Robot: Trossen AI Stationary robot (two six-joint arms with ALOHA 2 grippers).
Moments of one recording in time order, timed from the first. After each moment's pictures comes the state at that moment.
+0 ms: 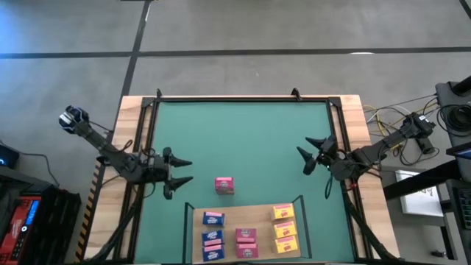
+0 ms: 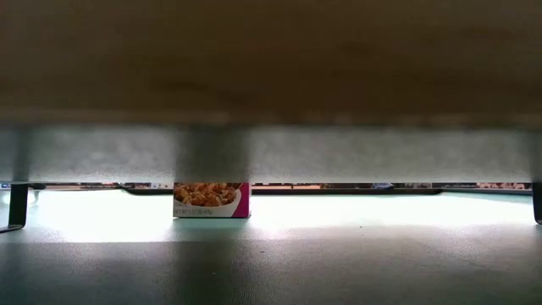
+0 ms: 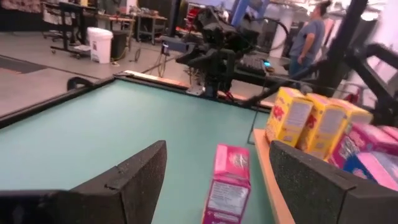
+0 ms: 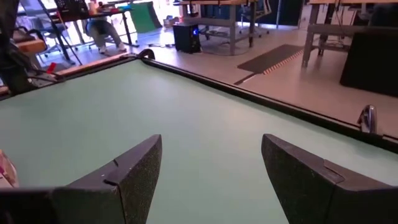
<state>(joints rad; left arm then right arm) -0.65 0.68 0.18 0.44 -0.80 -0.27 0.49 0.55 0.21 -0.14 1.14 0.58</state>
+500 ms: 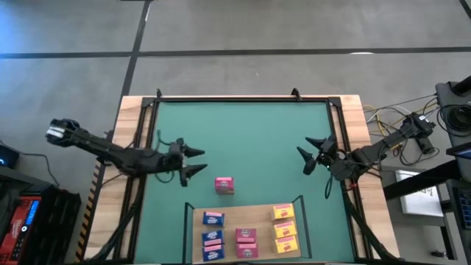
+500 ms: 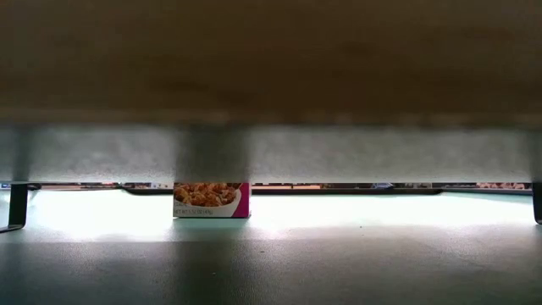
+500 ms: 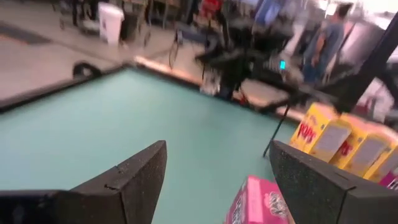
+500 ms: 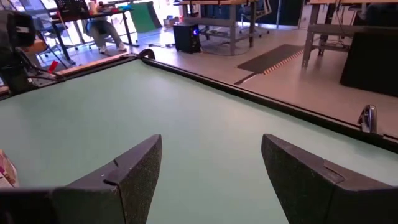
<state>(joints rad) -0.27 0.88 0.28 0.51 -0.46 -0.35 0.49 0.55 0.21 -0.14 1.14 0.58</state>
